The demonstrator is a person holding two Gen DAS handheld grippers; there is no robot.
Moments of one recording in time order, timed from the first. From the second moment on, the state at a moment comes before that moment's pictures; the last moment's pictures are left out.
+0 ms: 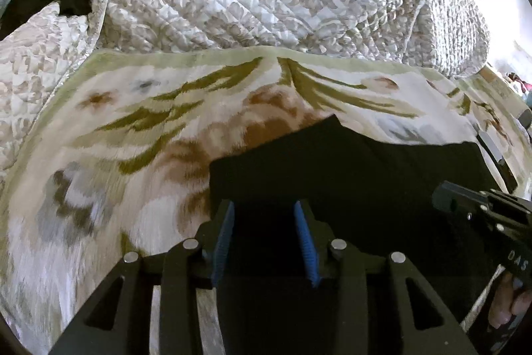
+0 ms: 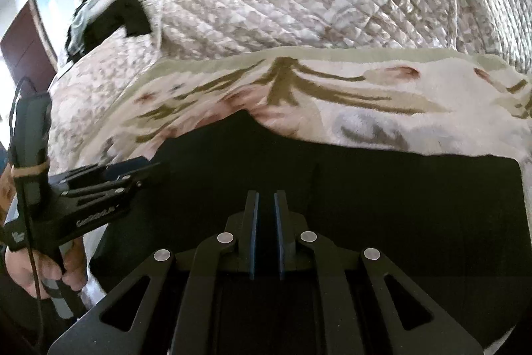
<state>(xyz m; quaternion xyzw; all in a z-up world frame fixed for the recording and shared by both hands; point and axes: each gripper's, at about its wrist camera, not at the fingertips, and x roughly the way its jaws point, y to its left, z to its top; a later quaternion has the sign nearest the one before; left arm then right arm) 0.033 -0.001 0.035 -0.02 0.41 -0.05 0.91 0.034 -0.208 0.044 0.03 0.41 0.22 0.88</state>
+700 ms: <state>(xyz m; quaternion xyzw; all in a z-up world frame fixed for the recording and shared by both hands) -0.019 -0.011 0.022 -0.02 0.40 -0.04 0.91 -0.032 -0.197 0.021 -0.03 0.39 0.22 0.89</state>
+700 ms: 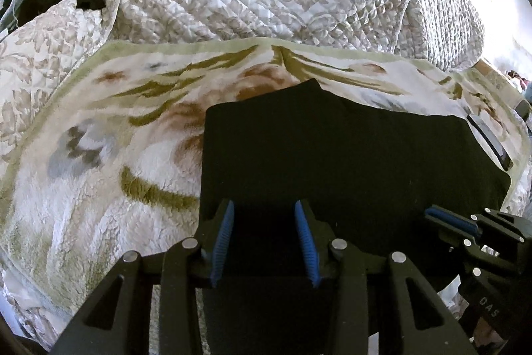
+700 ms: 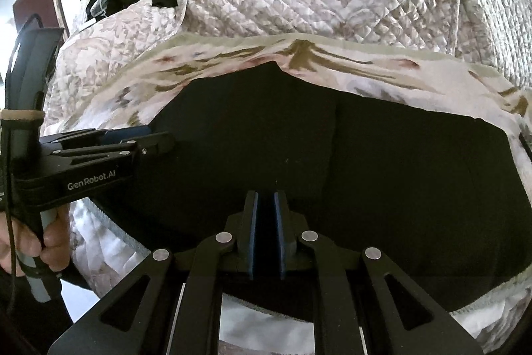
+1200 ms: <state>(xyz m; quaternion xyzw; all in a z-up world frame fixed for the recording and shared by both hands) -0.044 -0.001 0.026 -0.05 0.40 -0.06 0.91 -0.048 -0.215 0.027 0.00 0.40 0.22 0.89</state>
